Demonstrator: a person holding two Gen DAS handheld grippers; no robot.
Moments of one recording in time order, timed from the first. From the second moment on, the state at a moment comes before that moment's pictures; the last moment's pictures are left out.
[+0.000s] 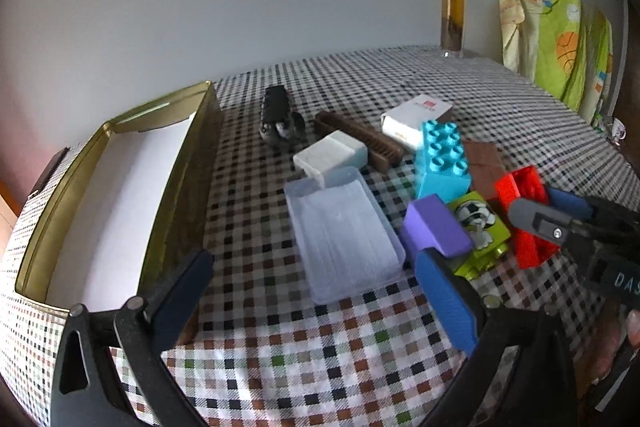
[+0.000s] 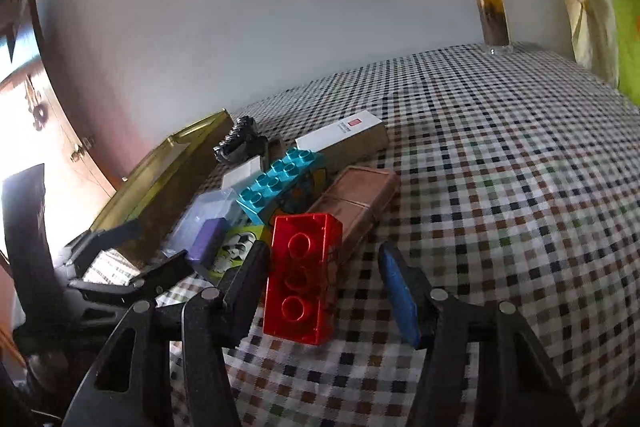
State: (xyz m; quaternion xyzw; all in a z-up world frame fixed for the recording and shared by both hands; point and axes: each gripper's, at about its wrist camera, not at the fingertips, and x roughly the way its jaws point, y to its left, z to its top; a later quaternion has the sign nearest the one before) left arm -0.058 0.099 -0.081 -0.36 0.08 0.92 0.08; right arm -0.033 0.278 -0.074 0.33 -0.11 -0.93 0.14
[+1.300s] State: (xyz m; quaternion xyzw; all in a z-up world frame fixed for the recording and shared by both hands) left arm -0.061 0.089 -0.077 -0.34 0.06 0.93 0.09; right arm -0.026 0.257 -0.069 0.29 -0.02 -0.95 0.12
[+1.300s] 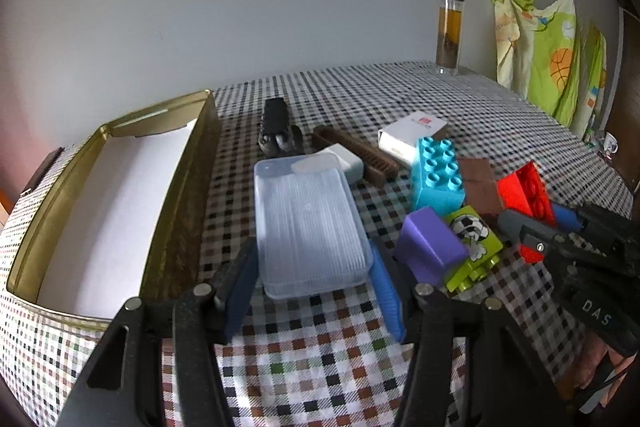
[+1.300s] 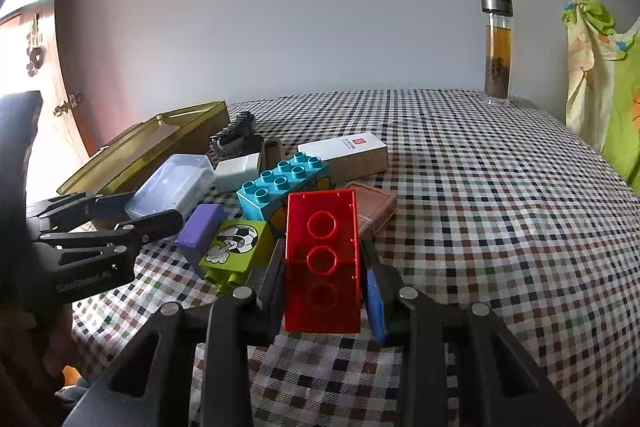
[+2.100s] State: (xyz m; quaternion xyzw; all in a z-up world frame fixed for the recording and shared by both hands) left arm -0.045 0.076 -0.063 -0.26 0.03 0.96 0.07; right arm -0.027 0.256 -0.056 0.26 -0.03 -0.96 0.12
